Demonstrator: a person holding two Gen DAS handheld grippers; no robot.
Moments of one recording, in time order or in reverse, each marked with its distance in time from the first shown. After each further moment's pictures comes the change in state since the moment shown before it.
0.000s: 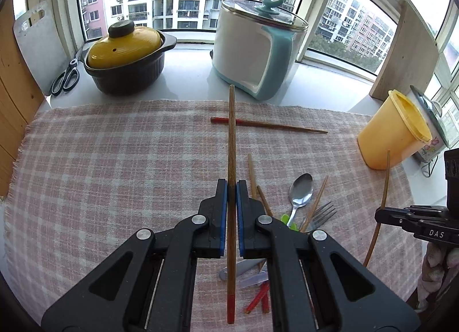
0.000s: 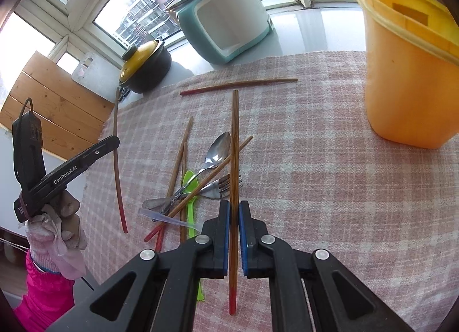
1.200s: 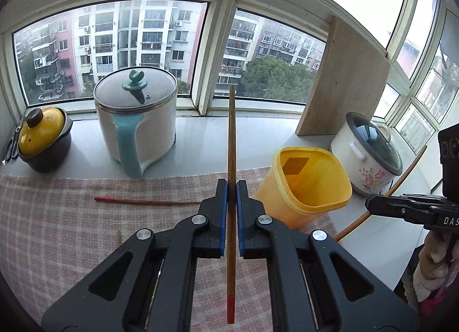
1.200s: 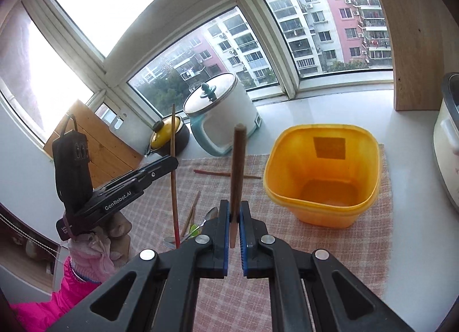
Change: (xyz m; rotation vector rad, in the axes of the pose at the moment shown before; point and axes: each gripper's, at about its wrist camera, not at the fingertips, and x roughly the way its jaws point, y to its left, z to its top) left arm -0.023 -0.185 0.074 0.086 -0.166 -0.177; right arm -0.173 -0.062 0.055 -0.082 -0.232 0.088
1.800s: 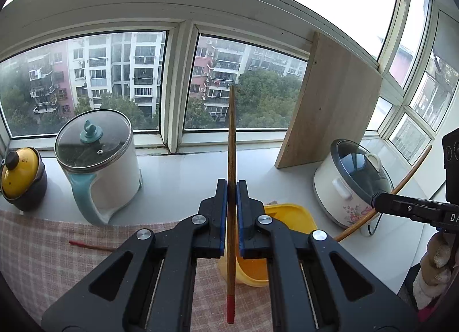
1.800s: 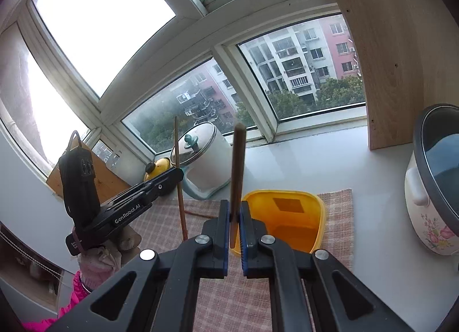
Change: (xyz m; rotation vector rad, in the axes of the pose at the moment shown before) left arm 0.033 -0.065 0.064 0.026 -0.073 -0.029; right arm -0.059 -0.048 0.058 0.042 -0.124 -0.016
